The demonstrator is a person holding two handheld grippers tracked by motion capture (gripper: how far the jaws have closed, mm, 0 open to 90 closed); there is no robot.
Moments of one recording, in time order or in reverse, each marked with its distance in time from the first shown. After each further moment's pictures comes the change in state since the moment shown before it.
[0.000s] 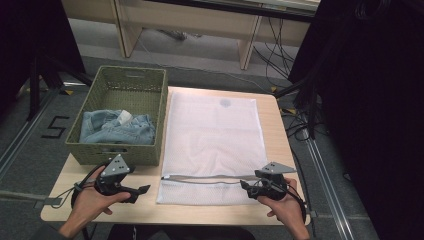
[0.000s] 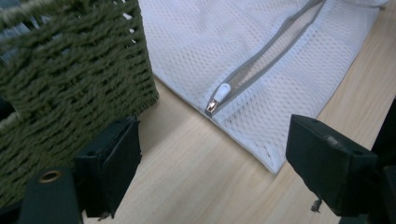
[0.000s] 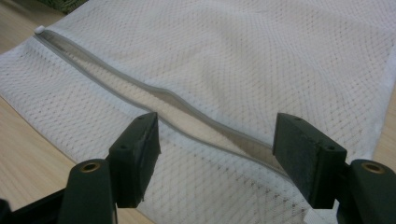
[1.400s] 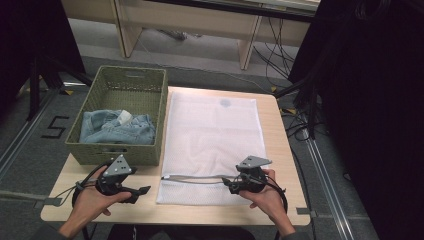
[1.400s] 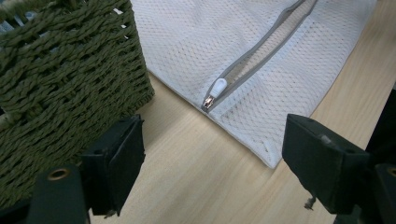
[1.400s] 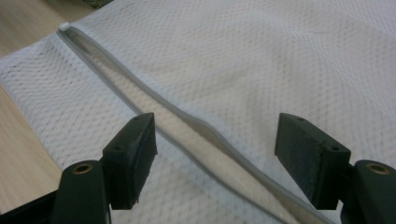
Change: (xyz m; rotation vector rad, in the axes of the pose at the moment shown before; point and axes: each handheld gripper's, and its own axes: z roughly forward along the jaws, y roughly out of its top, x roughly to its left) left arm 0.000 0.002 0.000 0.041 -0.005 0.030; right arm 0.023 0.023 0.046 0.023 0.075 -0.131
